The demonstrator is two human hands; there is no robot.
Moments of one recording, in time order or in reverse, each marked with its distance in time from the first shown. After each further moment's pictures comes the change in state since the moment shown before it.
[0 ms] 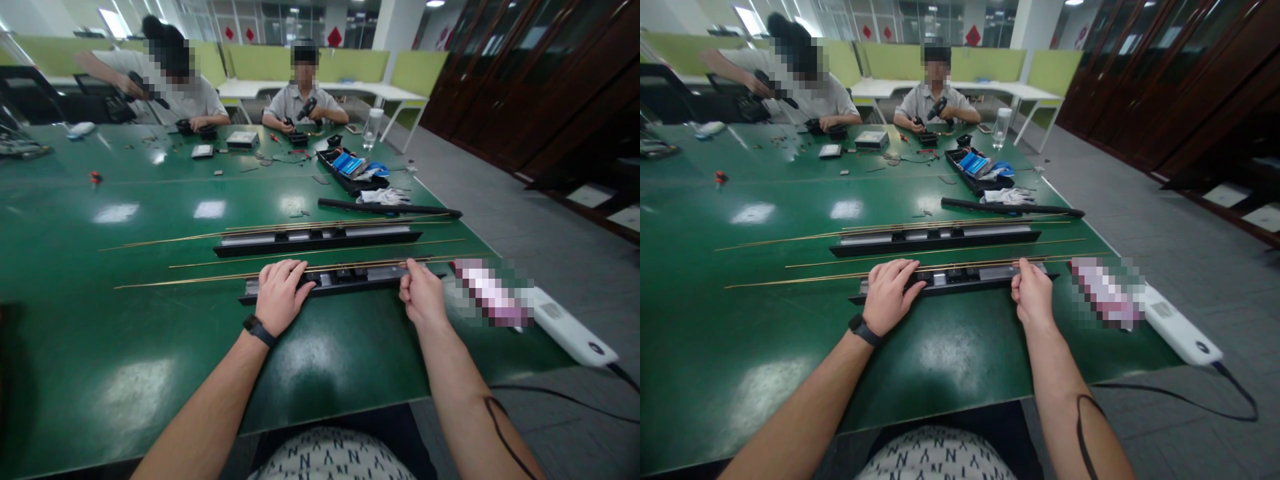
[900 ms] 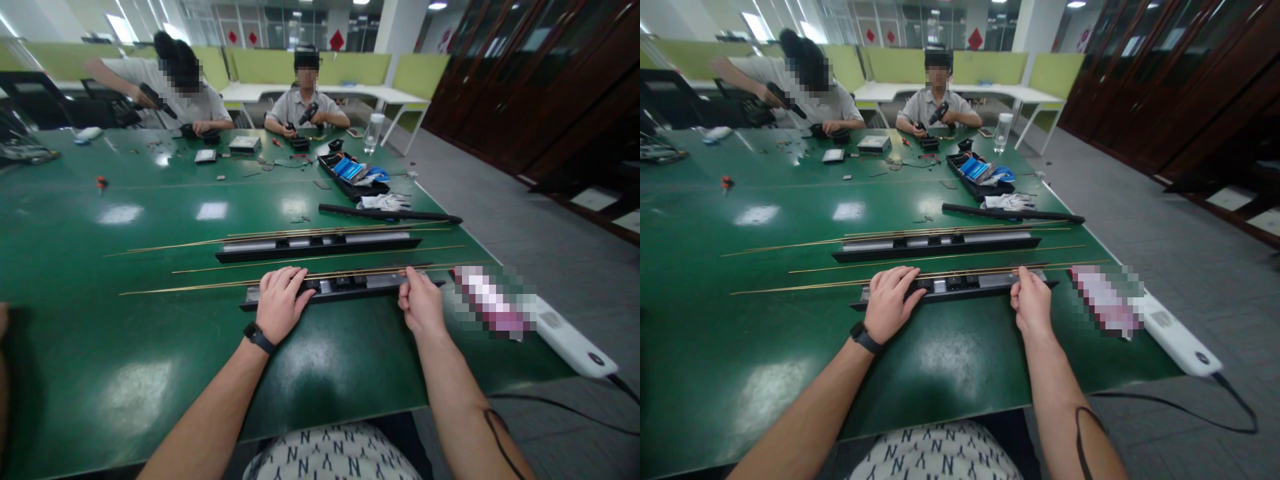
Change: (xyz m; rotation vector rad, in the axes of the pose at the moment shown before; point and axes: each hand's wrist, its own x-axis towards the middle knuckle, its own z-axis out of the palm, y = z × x) left_hand 0.001 0.003 -0.004 -0.010 -0.013 -0.007; right_hand 0.004 0.007 -0.005 -0.009 -0.004 0.000
